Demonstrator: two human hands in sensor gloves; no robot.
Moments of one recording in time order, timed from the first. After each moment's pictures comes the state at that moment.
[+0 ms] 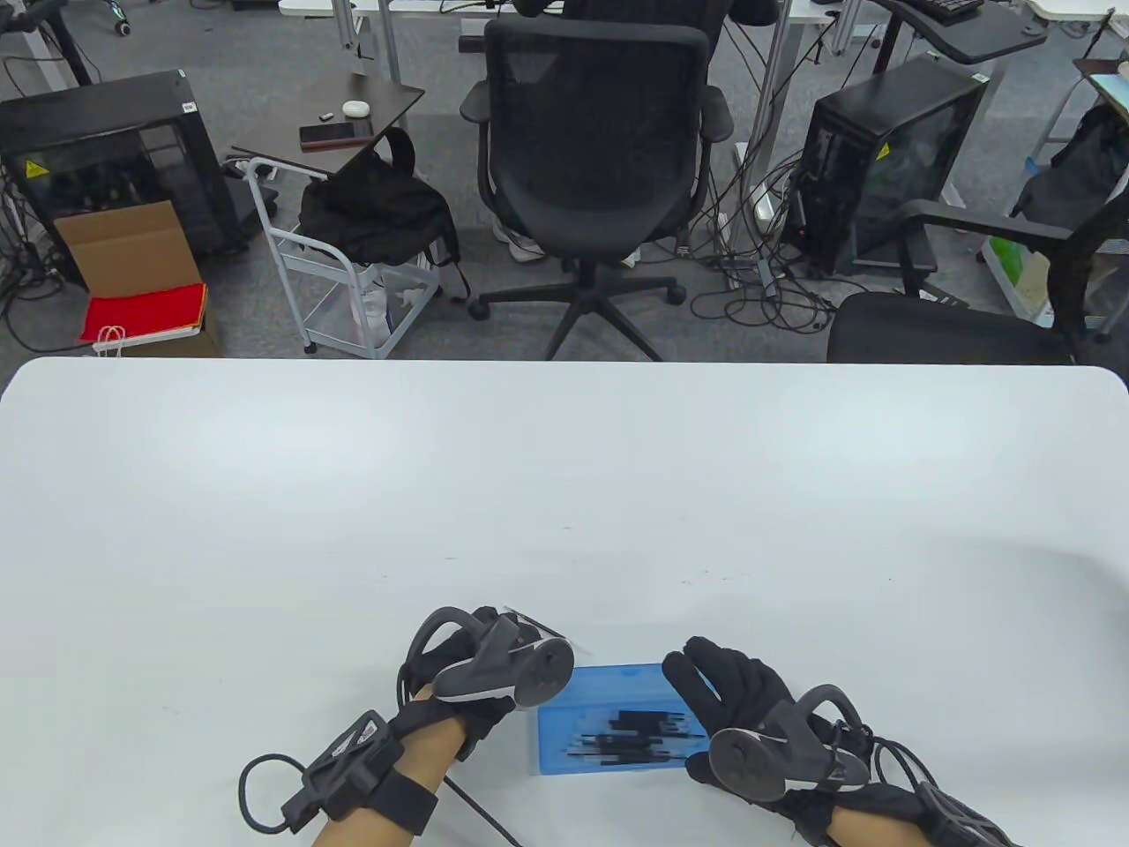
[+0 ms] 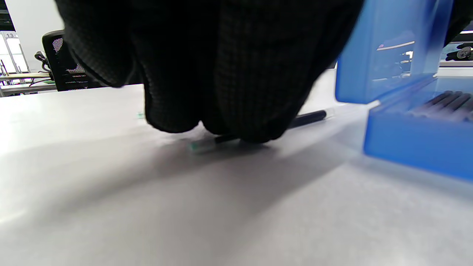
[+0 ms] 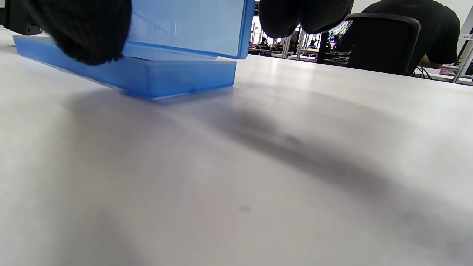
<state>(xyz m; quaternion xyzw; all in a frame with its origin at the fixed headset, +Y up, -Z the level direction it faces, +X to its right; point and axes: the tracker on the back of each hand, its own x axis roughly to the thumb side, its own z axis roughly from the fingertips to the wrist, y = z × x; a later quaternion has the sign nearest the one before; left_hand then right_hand) -0.085 -0.739 -0.329 -0.03 -0.30 -0.06 0.95 0.171 -0.754 -0.259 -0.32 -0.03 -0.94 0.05</state>
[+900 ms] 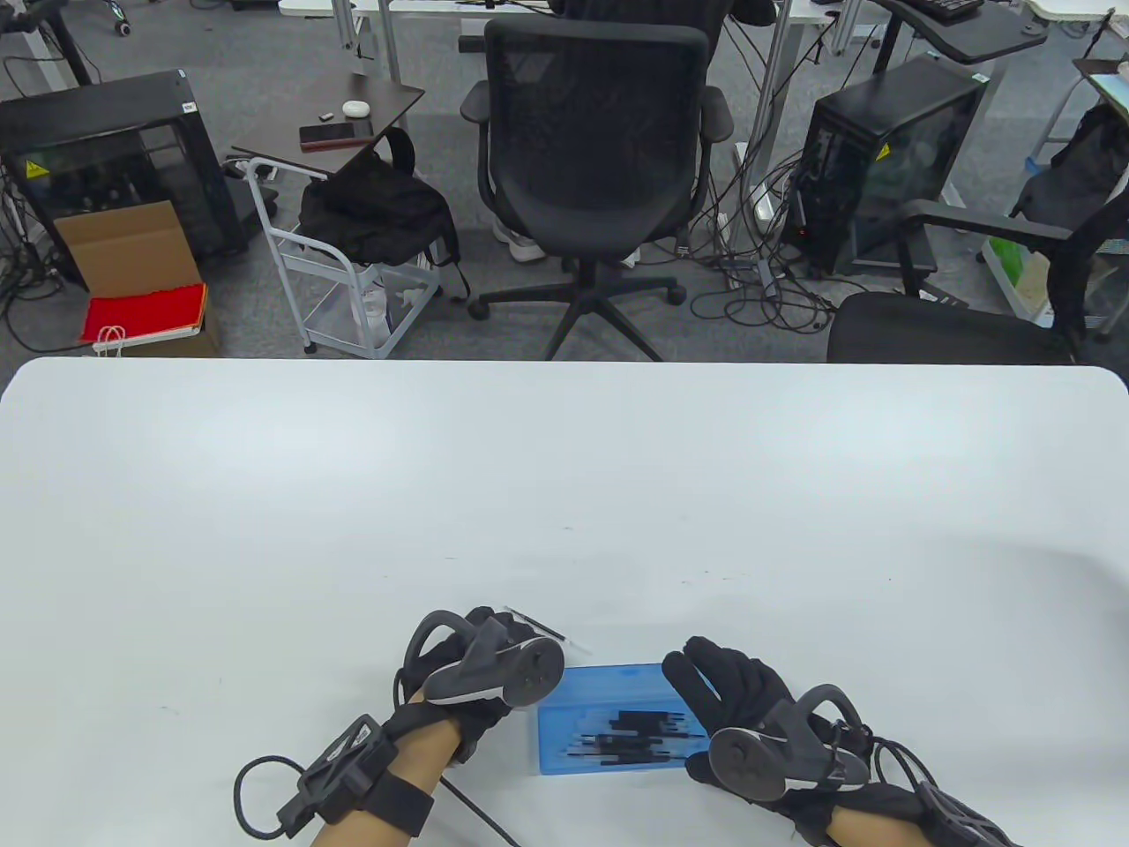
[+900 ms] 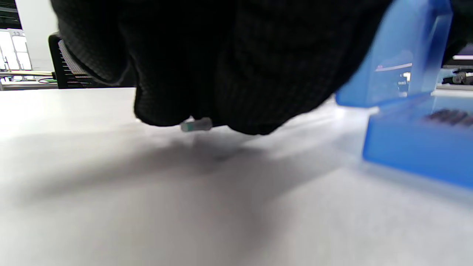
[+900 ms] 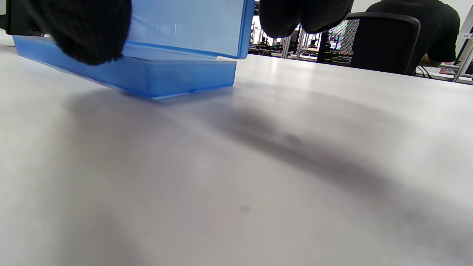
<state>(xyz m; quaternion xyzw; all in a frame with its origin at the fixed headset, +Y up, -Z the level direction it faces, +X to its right) -0.095 -0.736 -0.328 -0.01 -0.29 -0.02 0.96 0.171 -0.754 -0.260 -0.32 -0.03 -0.94 0.05</state>
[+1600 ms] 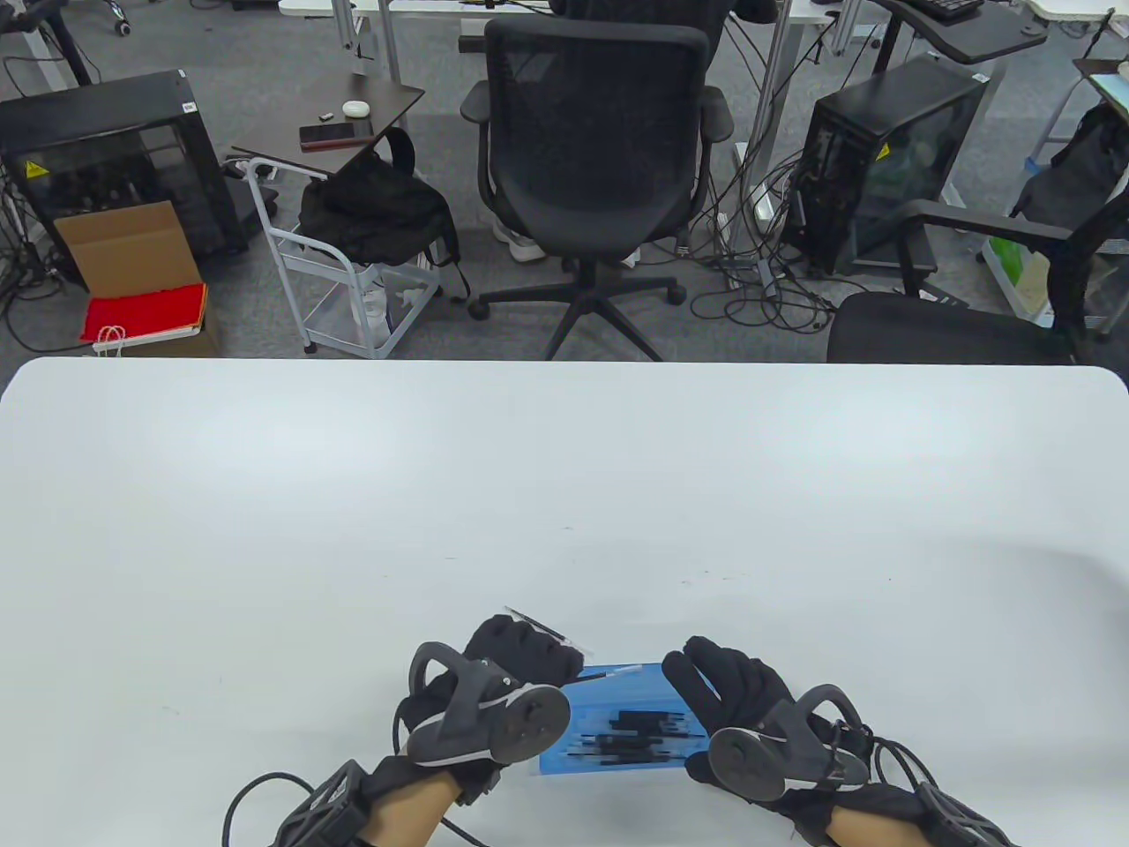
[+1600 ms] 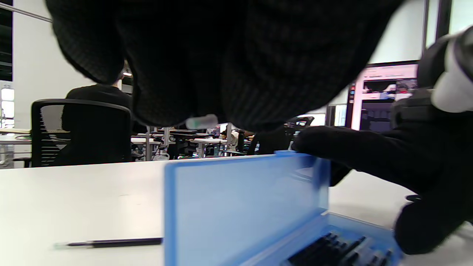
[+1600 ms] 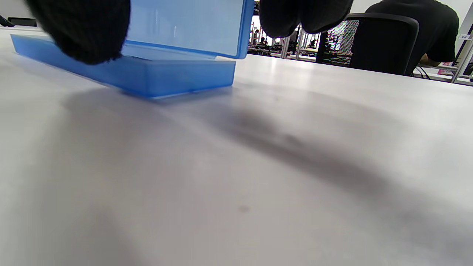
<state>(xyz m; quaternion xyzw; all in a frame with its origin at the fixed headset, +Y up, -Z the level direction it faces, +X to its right) -0.073 -0.669 -0.251 0.10 -0.33 0.04 0.94 0.171 -0.754 -0.259 -0.32 -0.03 -0.94 0.05</state>
